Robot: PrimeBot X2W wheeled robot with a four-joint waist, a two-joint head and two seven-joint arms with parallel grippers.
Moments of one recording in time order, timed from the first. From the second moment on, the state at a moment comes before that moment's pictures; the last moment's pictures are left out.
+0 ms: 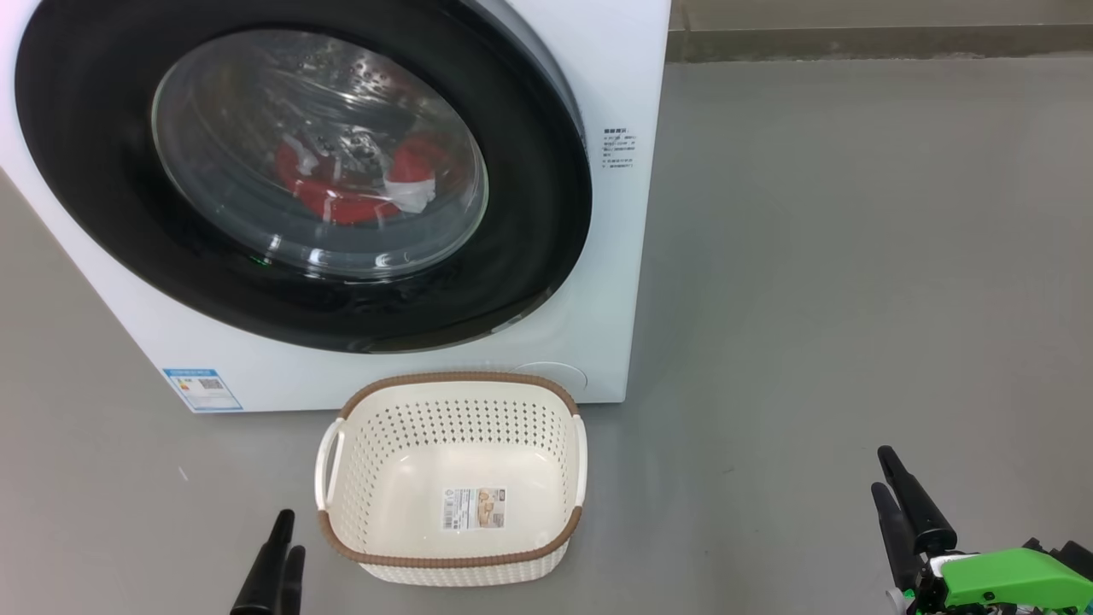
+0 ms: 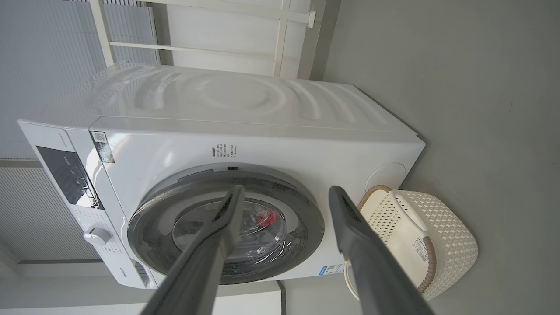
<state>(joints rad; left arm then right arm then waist) -0.01 0.03 0.05 0.33 -1.60 -0.12 0.08 0.00 -0.03 -0.08 0.34 1.60 0.13 0.07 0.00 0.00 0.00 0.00</state>
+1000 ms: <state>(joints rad) 0.01 0.04 0.03 0.25 -1.08 -0.12 -0.03 0.02 -0.03 -0.03 0.30 1.15 0.13 -0.03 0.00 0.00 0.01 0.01</state>
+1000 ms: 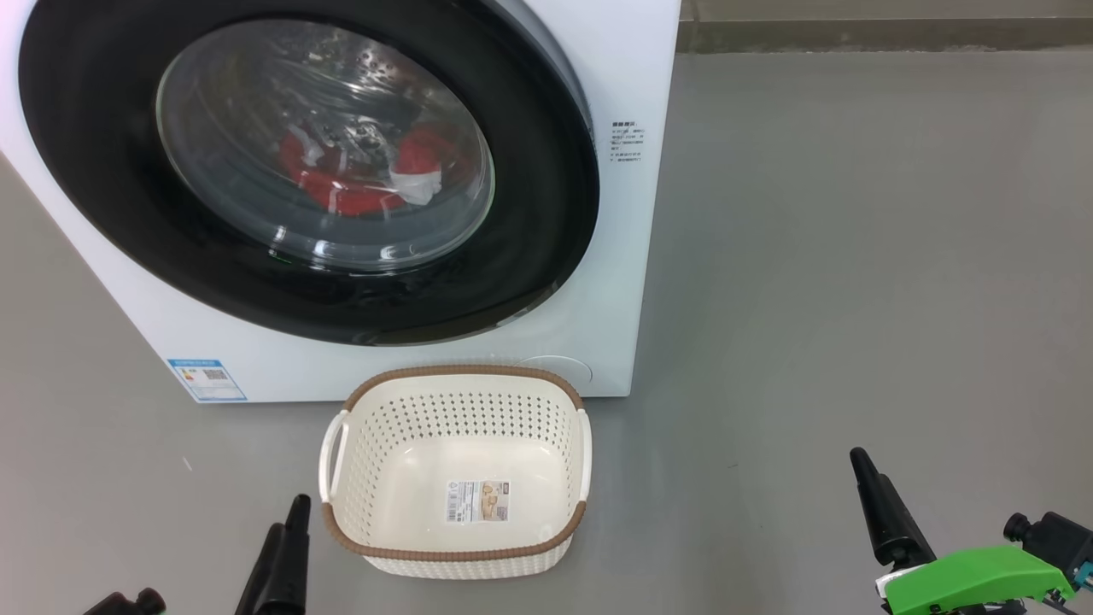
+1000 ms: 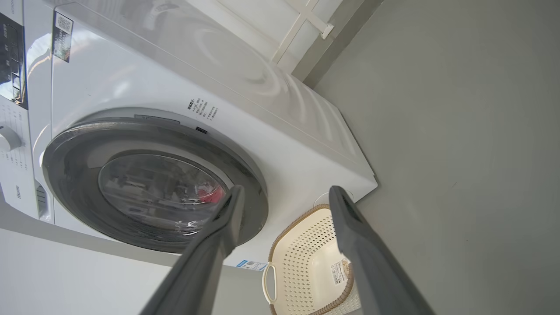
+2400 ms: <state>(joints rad) 0.04 0.06 0.00 0.18 -0.56 -0.12 -0.15 0.07 -0.03 -0.03 0.24 0.68 0.13 -0.15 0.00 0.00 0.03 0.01</state>
